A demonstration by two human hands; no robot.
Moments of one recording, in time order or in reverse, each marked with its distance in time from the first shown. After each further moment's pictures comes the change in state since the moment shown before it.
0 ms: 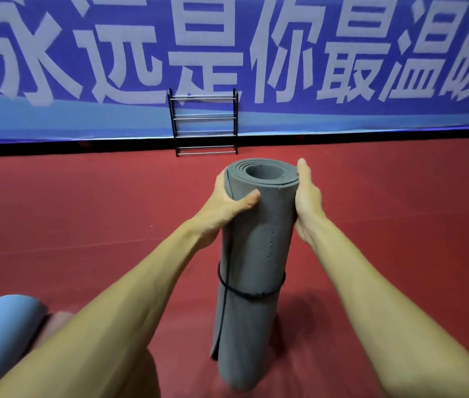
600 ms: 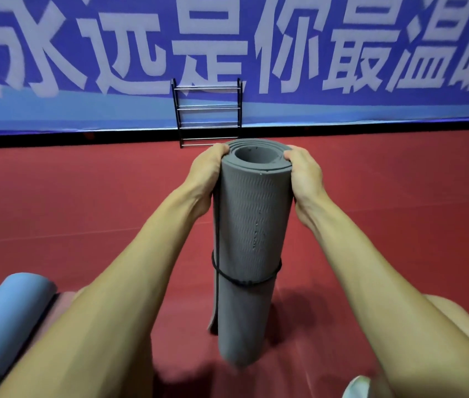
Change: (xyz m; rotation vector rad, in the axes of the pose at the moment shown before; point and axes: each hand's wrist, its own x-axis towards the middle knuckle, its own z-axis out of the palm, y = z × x) left_hand -0.014 0.028 -0.005 -0.085 0.278 -0.091; right_hand -0.042 -0.006 0.009 -0.065 -0.033 -0.254
